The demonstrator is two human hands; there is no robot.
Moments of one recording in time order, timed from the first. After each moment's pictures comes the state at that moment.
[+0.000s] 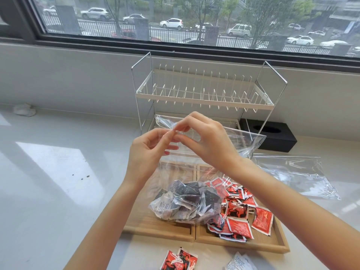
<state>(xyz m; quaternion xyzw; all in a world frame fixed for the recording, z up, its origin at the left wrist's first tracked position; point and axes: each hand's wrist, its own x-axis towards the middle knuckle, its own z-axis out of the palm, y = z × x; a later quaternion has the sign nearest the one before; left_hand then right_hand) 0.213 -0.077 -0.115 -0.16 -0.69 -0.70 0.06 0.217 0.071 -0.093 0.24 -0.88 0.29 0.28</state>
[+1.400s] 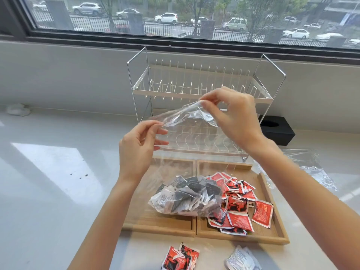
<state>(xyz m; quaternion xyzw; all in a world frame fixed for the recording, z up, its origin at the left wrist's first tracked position) 0.203 -0.087 -0.121 -0.14 -0.74 -0.65 0.15 0.209 0.104 -0.064 0.14 -0.88 0.30 0.35</state>
